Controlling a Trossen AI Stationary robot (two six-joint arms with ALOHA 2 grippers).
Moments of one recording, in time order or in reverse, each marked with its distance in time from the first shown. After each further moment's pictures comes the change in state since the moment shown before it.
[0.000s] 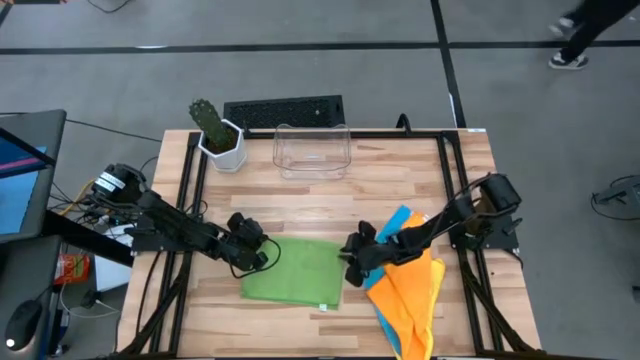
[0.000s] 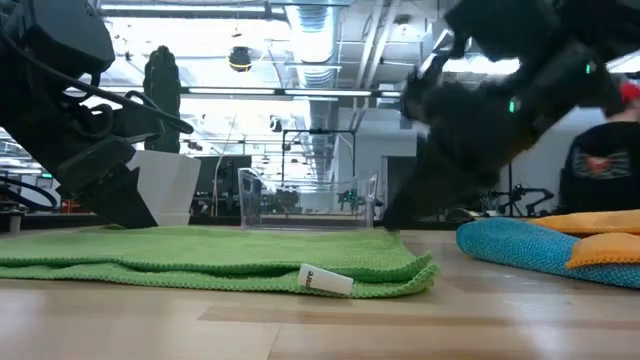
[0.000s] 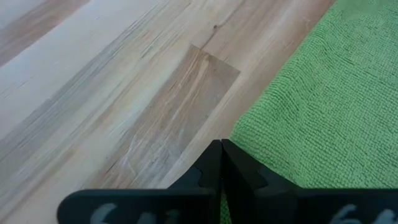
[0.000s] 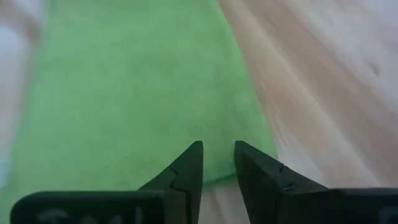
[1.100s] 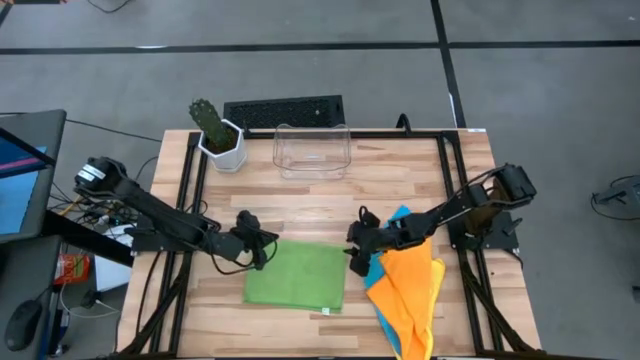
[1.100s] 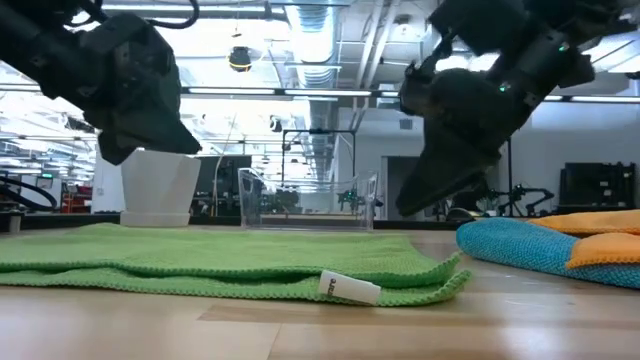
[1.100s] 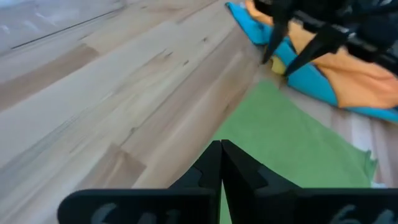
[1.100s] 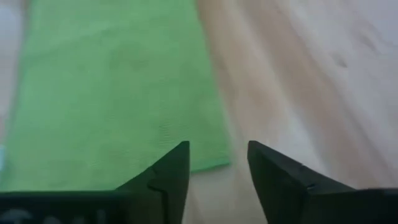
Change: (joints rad) left arm 0.009 -0.238 -0.001 0.261 -0.010 0.136; right arm -0.103 -0.153 0.009 -0.209 -0.163 -0.075
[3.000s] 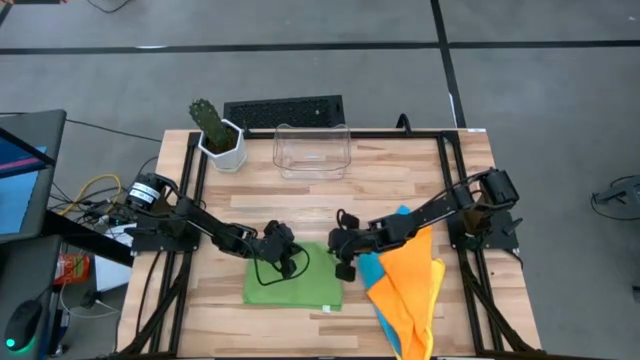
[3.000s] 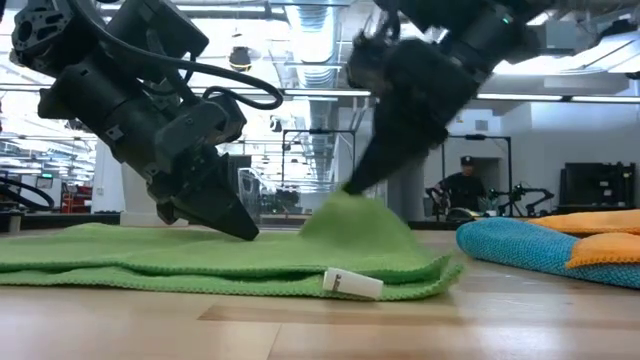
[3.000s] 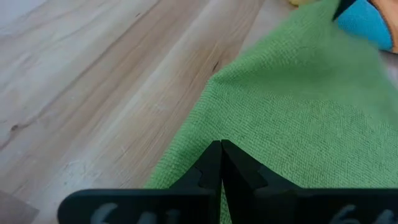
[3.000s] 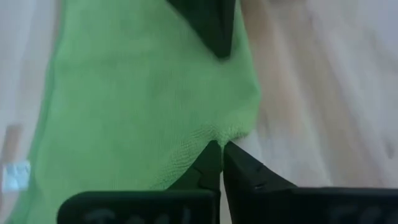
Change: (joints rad) left arm 0.129 0.525 0.195 0.211 0.244 0.101; right arm -0.012 0.136 0.268 -0.126 -0.064 -0.206
